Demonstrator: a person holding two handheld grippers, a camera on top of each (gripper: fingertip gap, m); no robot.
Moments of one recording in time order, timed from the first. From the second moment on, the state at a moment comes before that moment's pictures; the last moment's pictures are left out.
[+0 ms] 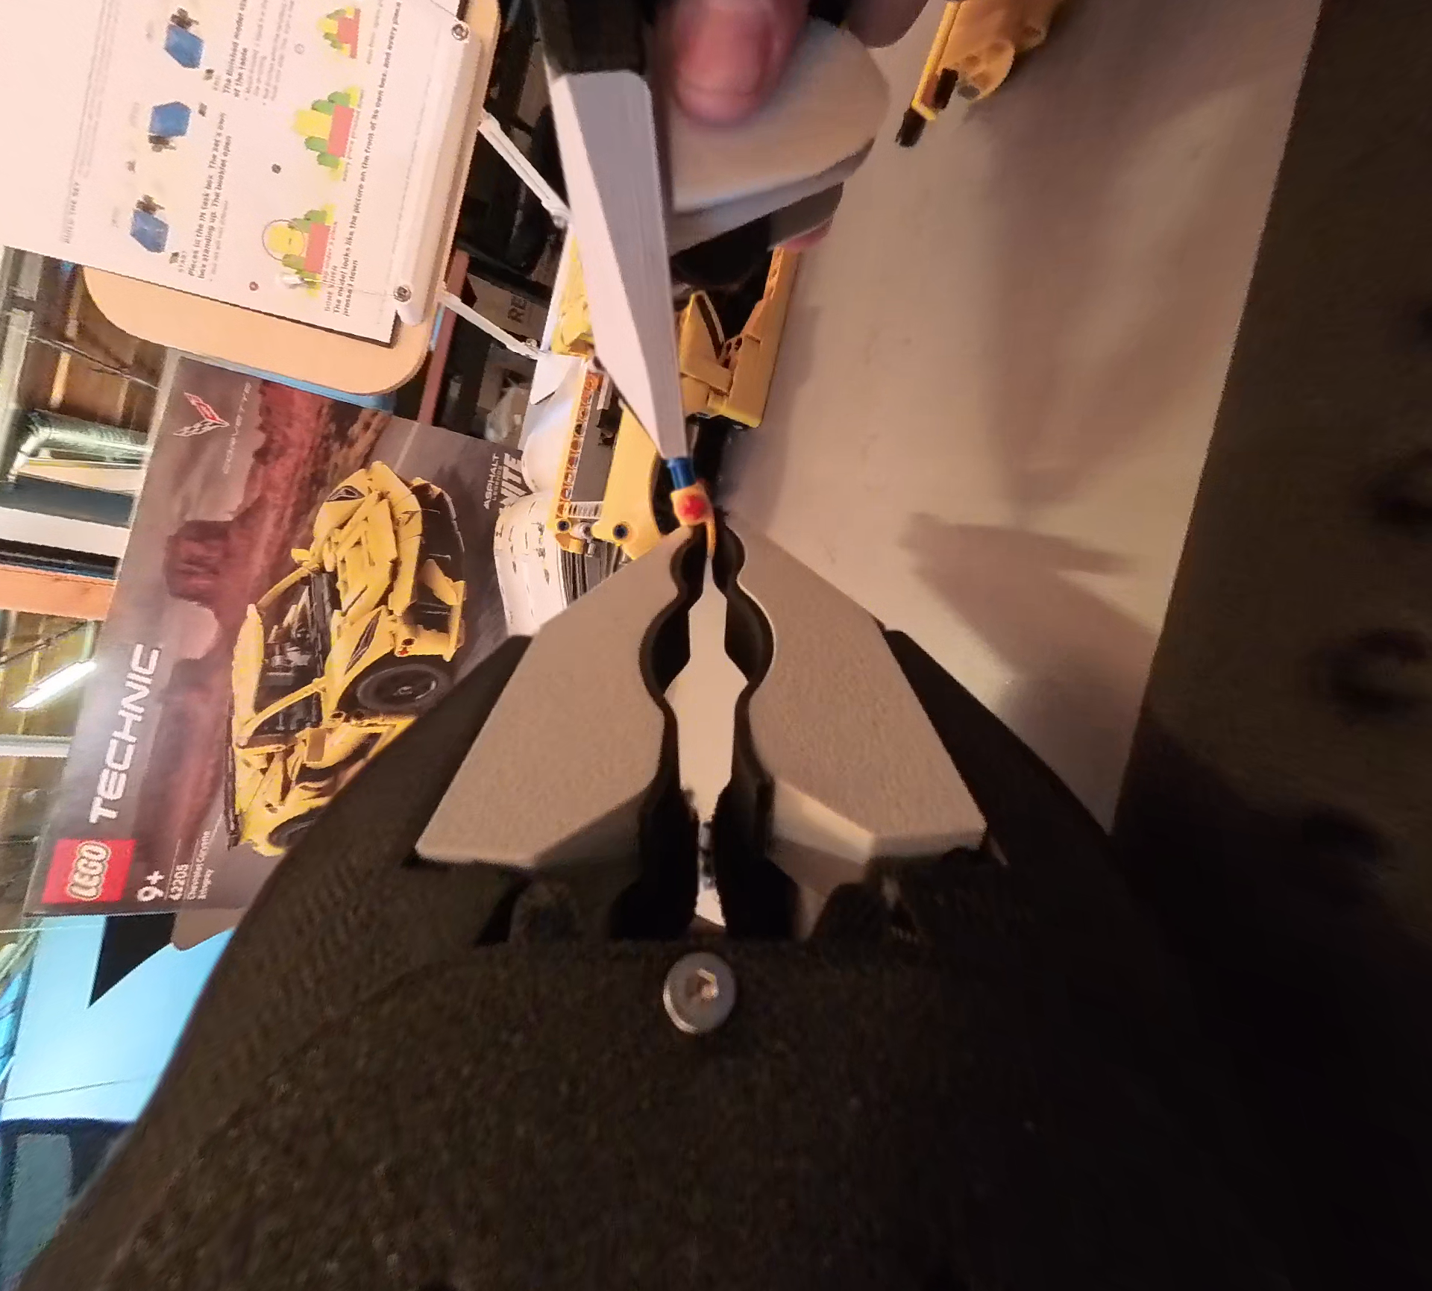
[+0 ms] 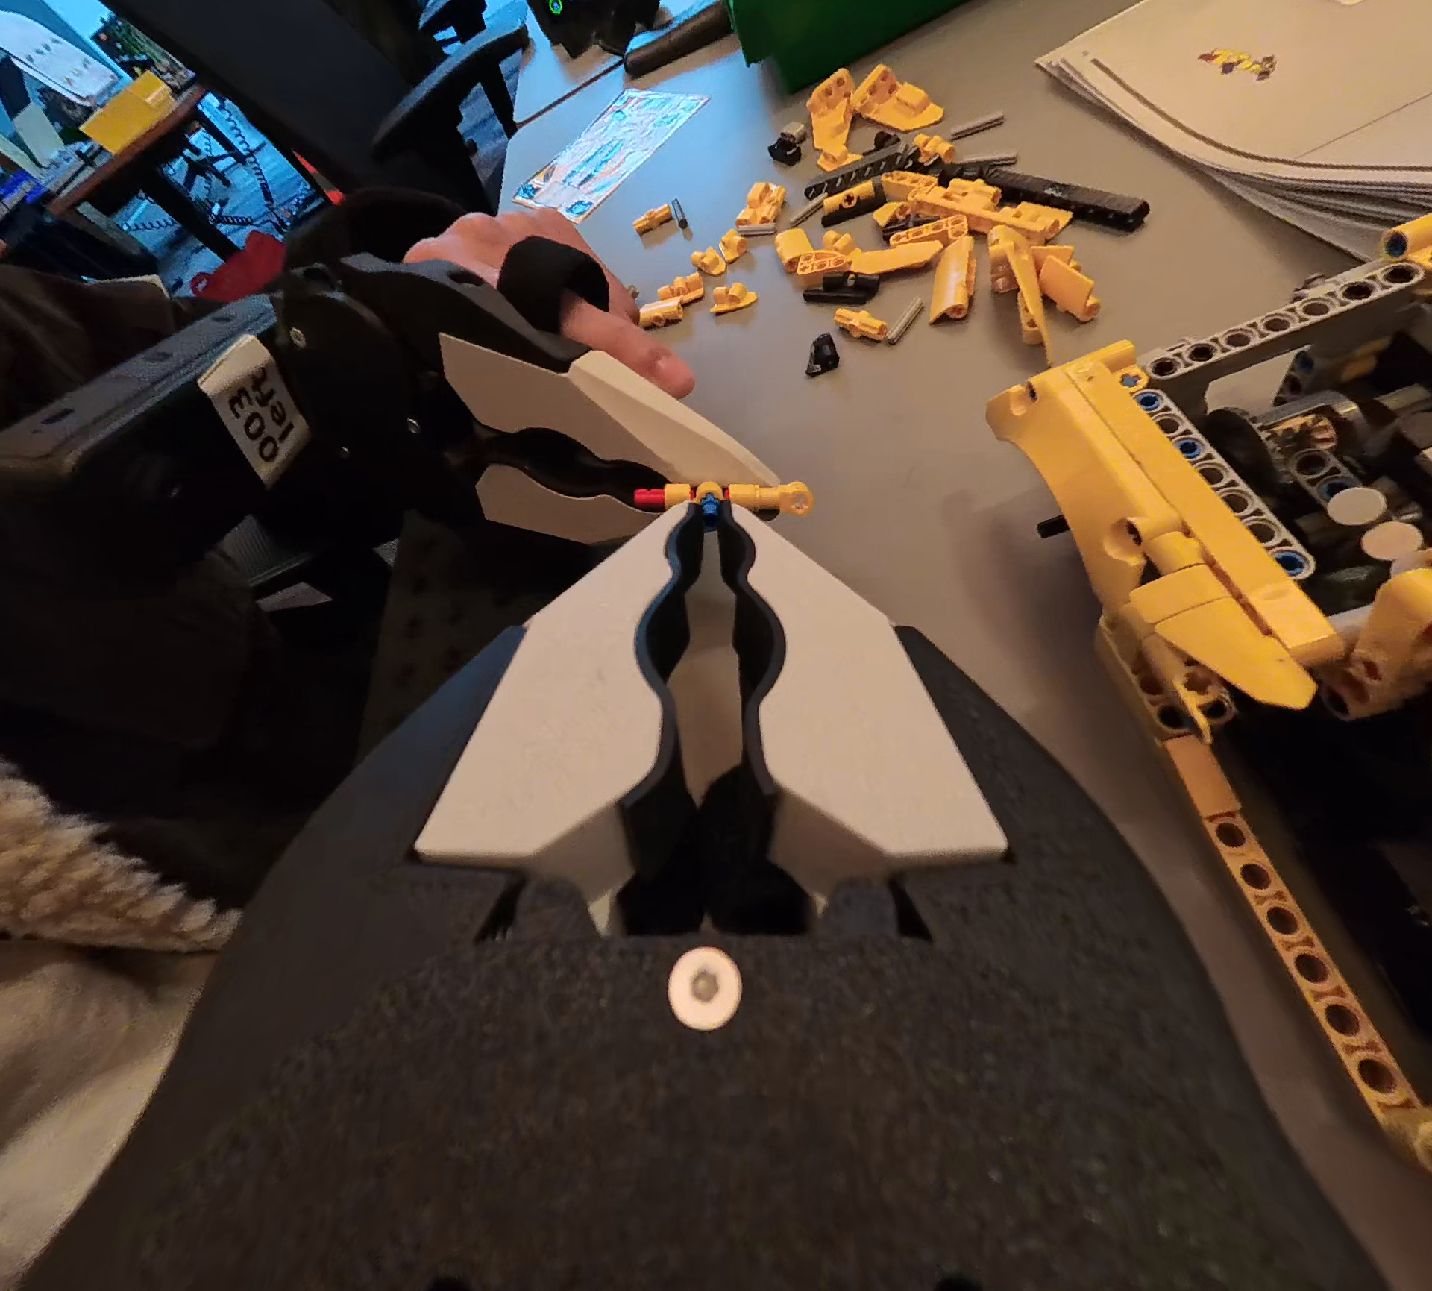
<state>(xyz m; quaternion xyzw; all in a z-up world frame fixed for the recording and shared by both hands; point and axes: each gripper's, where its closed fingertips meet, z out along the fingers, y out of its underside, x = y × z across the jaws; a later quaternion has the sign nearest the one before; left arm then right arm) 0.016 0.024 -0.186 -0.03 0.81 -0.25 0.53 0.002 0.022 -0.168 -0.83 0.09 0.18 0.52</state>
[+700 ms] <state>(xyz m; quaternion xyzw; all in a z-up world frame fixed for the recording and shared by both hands) 0.019 0.021 -0.173 -0.07 0.79 -0.31 0.51 0.003 0.026 -0.157 -0.83 0.06 0.12 0.55</state>
